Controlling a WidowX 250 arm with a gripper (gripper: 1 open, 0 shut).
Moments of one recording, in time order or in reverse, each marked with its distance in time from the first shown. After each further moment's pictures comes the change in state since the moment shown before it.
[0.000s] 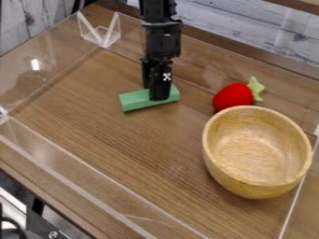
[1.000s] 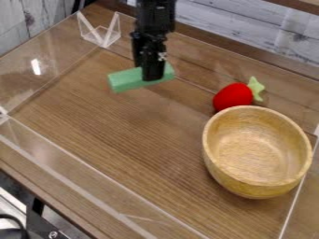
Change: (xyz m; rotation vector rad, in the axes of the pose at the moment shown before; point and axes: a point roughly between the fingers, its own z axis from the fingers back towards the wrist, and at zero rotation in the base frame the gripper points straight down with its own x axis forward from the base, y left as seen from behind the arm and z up) arm -0.007 -0.050 0.048 0.139 -0.047 0.021
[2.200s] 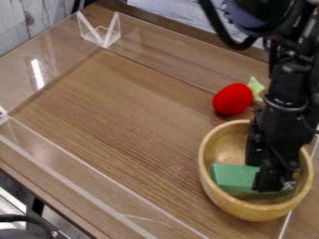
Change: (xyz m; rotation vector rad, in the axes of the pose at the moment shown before) arm 0.064 -0.165 -0.082 0.073 -0.007 -0.249
